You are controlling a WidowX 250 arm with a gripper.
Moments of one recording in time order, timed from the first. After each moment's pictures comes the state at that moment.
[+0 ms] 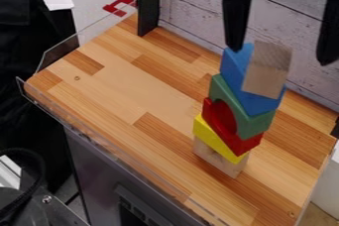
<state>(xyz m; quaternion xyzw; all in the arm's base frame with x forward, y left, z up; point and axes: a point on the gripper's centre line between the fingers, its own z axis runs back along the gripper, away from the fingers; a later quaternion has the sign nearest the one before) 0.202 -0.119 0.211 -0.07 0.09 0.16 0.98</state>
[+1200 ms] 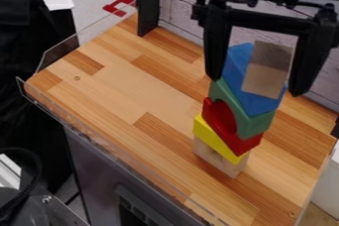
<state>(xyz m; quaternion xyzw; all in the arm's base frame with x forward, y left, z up) 0.195 -0.108 0.185 -0.06 0.16 0.18 0.97</state>
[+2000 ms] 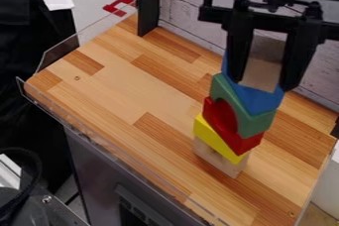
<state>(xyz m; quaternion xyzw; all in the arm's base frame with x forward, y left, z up) 0.201 -0.109 0.187 -0.06 0.15 0.19 0.97</state>
